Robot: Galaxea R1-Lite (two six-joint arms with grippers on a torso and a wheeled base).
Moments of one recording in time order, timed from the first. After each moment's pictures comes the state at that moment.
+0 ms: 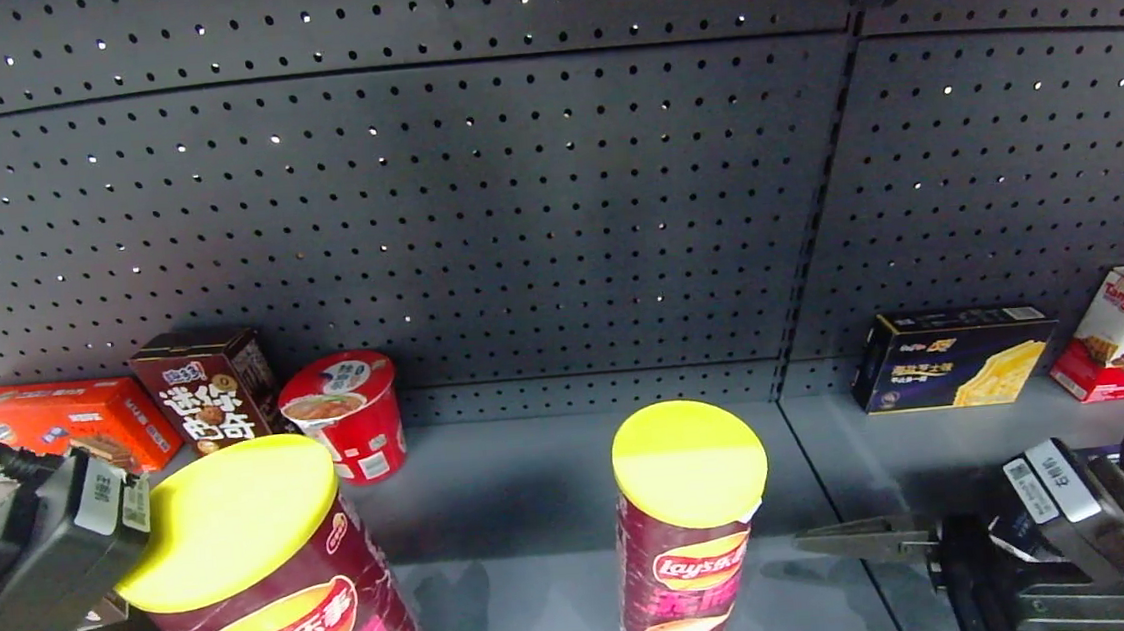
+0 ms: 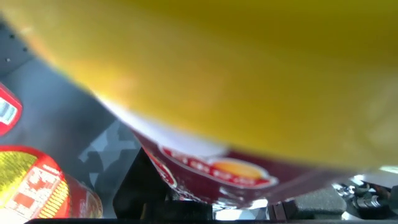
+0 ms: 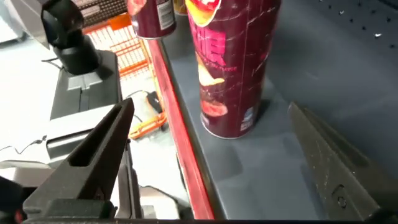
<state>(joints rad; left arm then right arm) -0.50 1.07 -0.49 -0.18 -0.41 0.08 0.64 1.37 -0.24 -0.91 0.62 -0.14</state>
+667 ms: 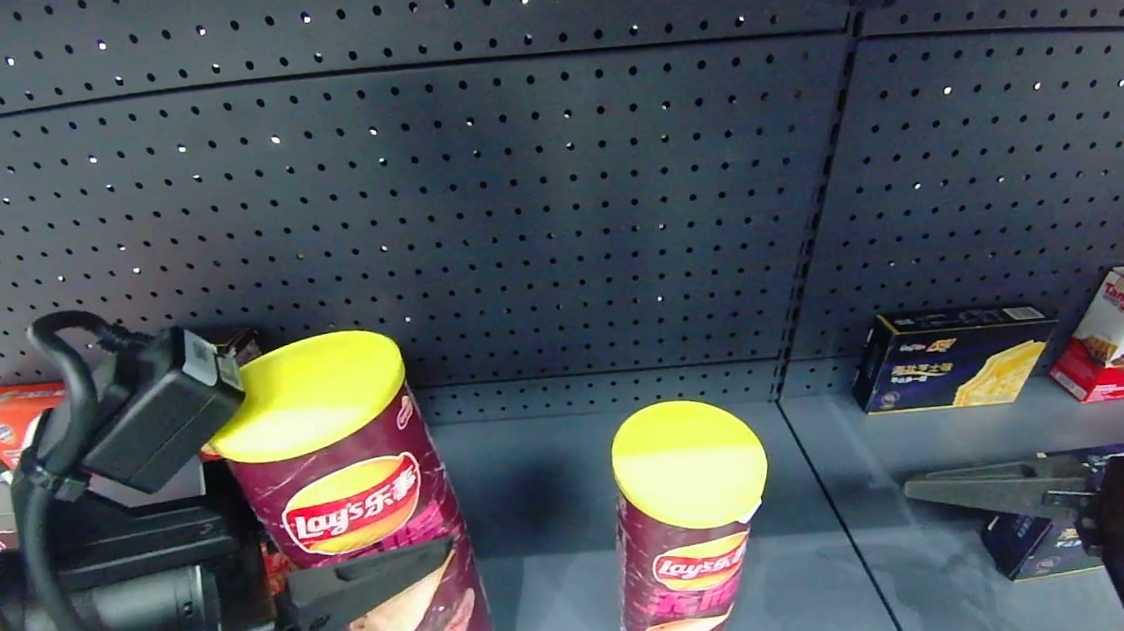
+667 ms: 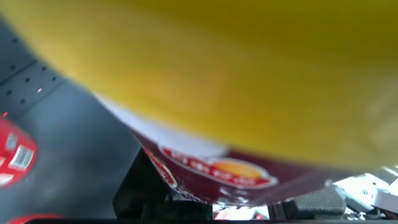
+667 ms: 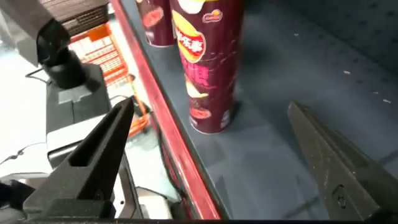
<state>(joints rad) -0.50 1.23 -0.66 -0.18 -0.41 0.09 0.64 1.05 -0.46 -0.38 0.47 -0.13</state>
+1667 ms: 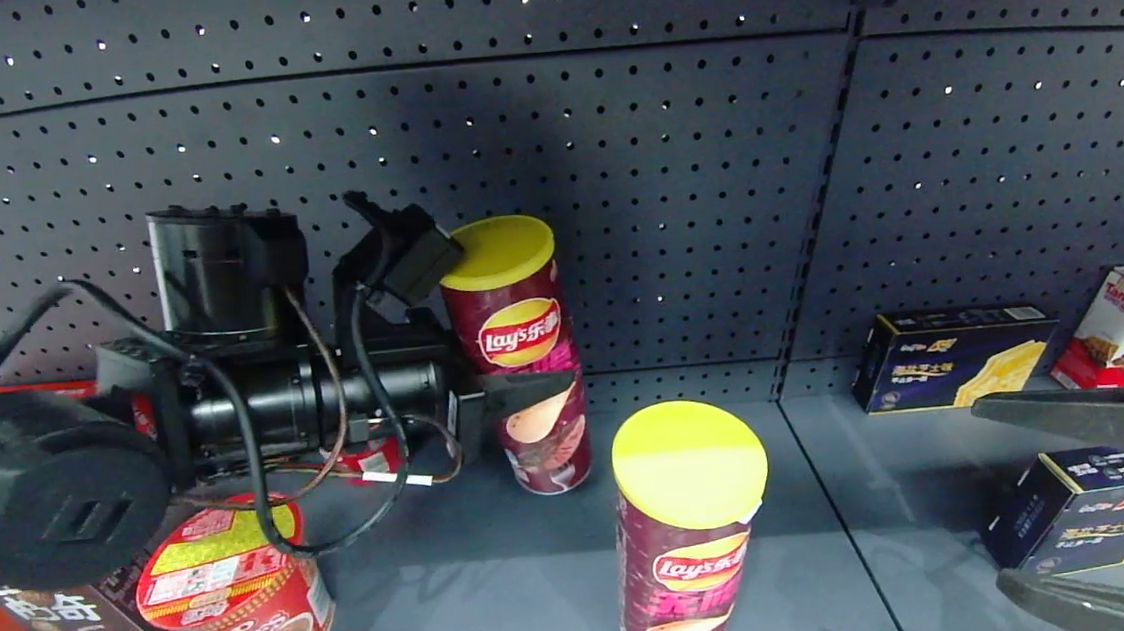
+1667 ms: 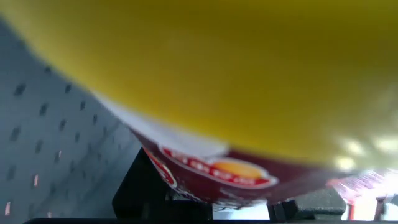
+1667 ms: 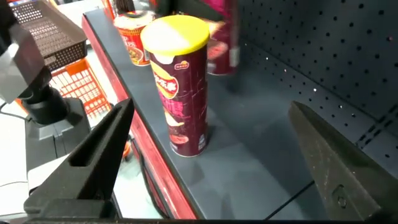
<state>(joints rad) -0.44 1.71 -0.98 -0.44 -0.58 0.20 0.63 0.97 -0.52 -0.37 0.37 -0.08</state>
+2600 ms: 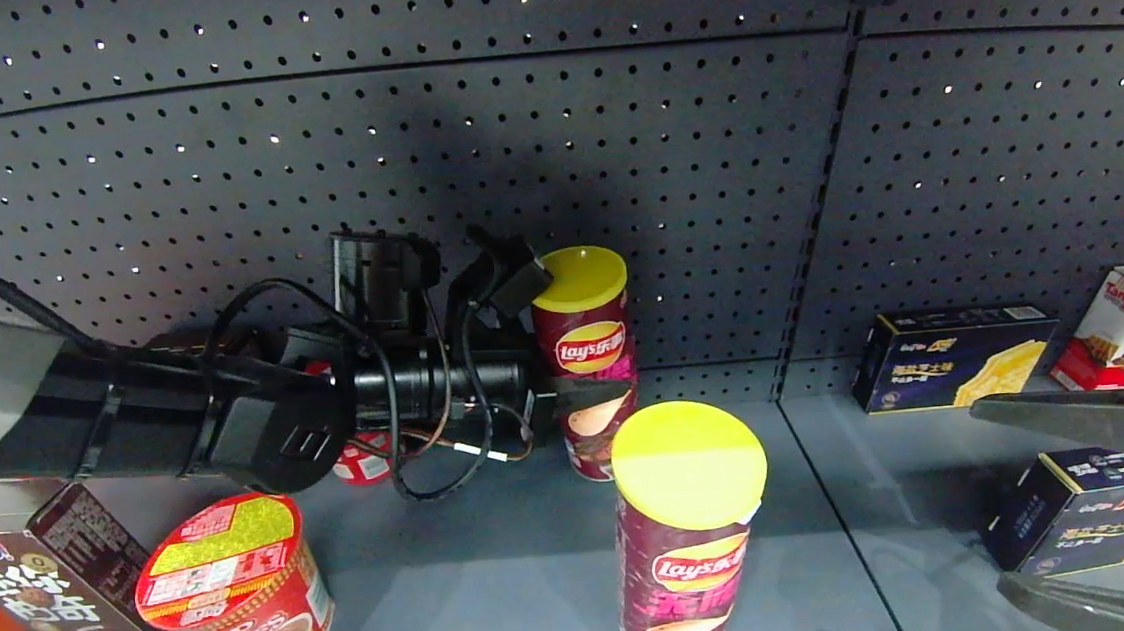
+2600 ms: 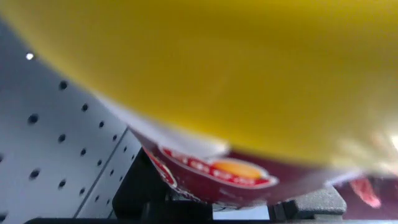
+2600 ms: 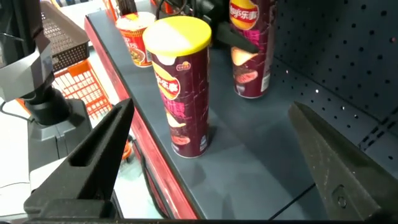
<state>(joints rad) -0.45 1.97 -1.18 -0.44 -0.72 0.31 0.64 0.98 -0.51 -0.39 0.37 -0.07</state>
